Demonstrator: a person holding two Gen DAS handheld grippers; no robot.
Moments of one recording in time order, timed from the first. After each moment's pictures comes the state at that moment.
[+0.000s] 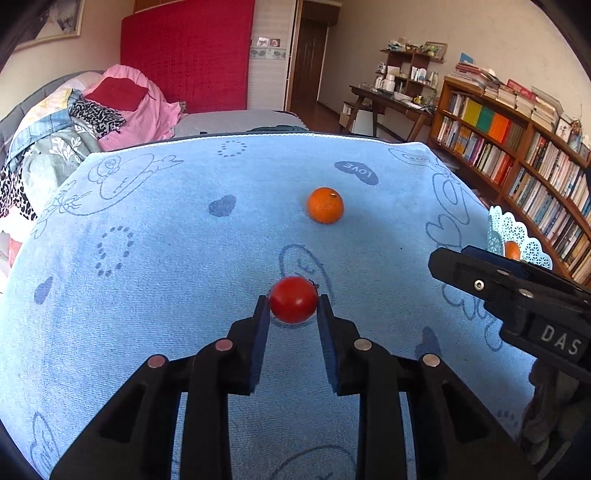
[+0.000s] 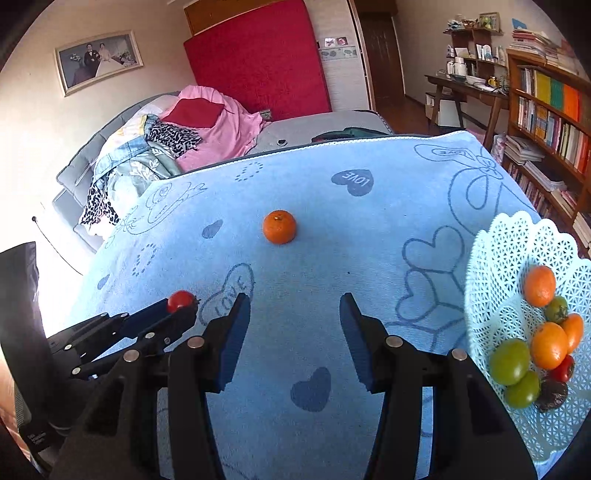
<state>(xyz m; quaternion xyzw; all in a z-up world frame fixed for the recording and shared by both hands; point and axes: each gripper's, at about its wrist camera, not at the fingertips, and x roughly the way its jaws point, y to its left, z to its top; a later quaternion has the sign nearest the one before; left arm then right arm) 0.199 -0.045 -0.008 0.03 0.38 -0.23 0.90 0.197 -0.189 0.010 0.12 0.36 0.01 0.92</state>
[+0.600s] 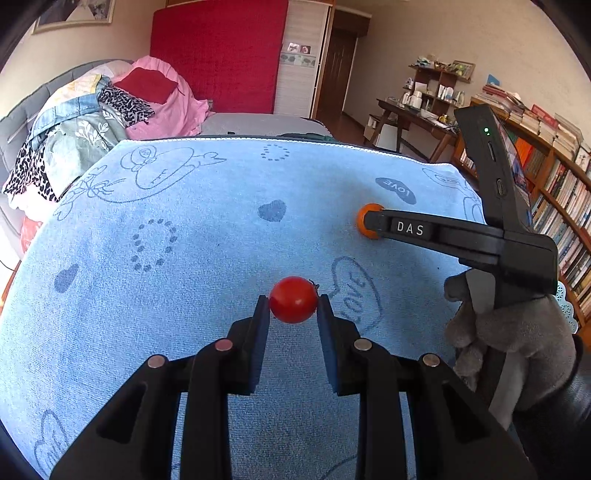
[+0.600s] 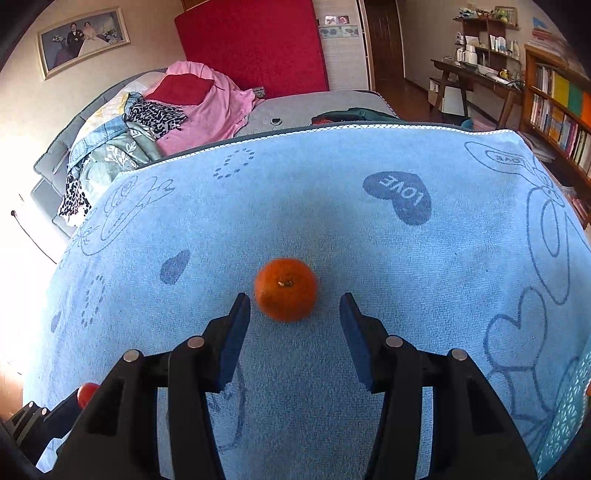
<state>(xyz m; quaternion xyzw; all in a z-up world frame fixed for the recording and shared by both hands) 0.207 -0.012 -0.009 0.00 0.37 -0.19 0.91 0.326 -0.174 -0.027 0.10 0.40 -0.01 0.91</state>
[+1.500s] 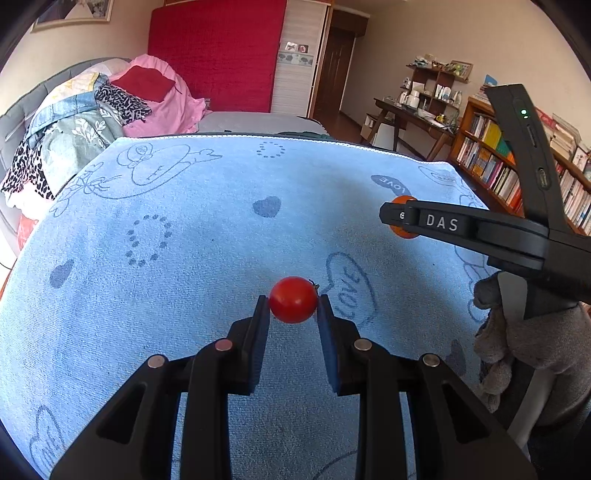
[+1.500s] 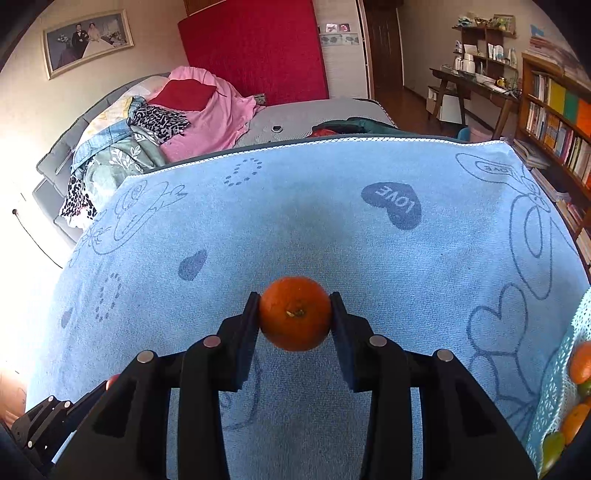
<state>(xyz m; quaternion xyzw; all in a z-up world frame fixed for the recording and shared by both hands) 0.205 -0.015 -0.013 0.00 0.37 -0.20 0.91 0.290 -0.172 0.000 0.11 0.38 -0.02 0.92</state>
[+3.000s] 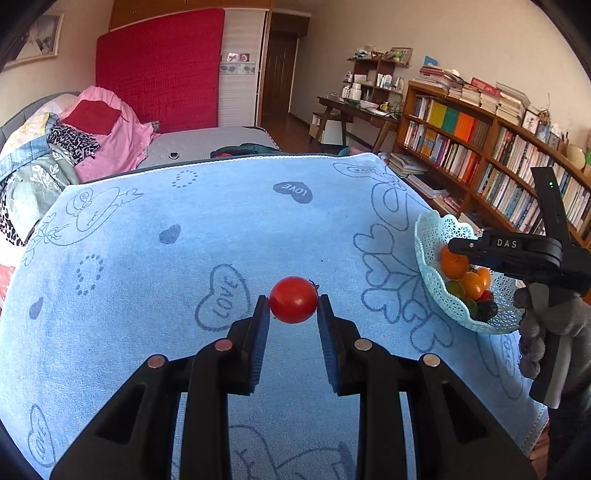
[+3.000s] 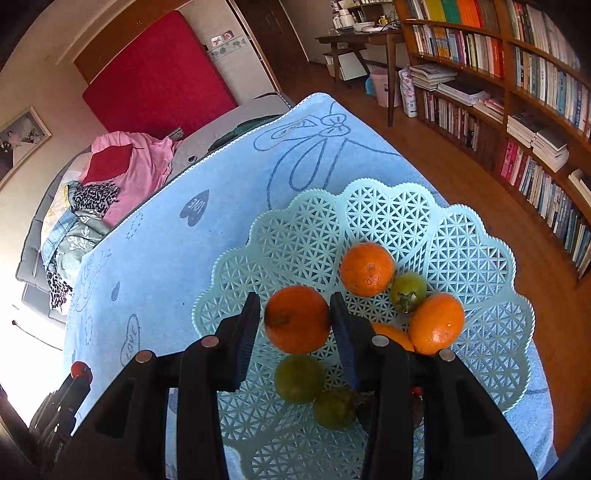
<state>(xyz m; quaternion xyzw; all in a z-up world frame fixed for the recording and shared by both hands) 0.148 -0.093 0.032 0.05 0.35 -0.29 0.89 0.131 -0.371 0.016 0.27 0.37 -0.13 0.88</state>
